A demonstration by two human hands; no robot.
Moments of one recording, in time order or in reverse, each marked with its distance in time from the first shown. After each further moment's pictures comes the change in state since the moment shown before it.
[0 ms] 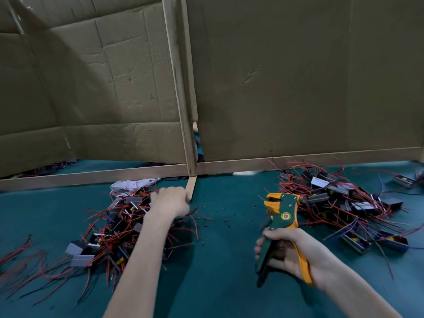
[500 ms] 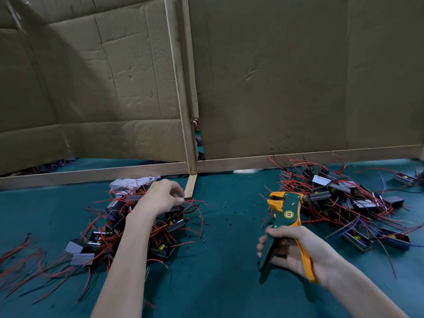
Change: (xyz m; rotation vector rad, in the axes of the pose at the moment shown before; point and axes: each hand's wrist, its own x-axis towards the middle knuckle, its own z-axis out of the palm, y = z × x) left_hand 0.006 -0.034 0.001 -0.418 0.090 0.129; right_hand 0.001 -0.001 -0.001 0.024 0.022 0.002
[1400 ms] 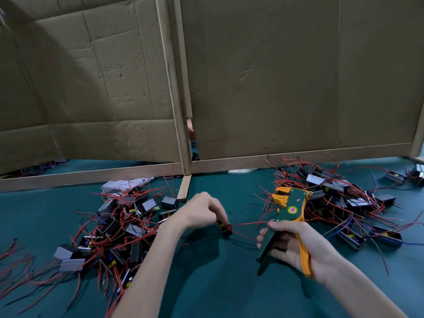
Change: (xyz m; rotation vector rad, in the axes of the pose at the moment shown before) left_hand -0.002 0.055 0.053 -0.221 -0.270 0.337; right_hand -0.002 -0.006 -0.002 0.019 0.056 -0.098
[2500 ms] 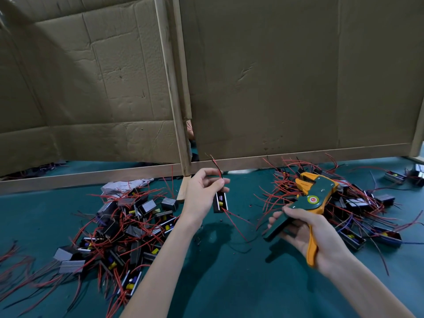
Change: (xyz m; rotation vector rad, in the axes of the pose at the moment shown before) left_hand 0.014 0.019 0.011 -0.853 0.563 0.078; right_hand -0.001 -0.012 -0.008 0.068 0.068 -0.249
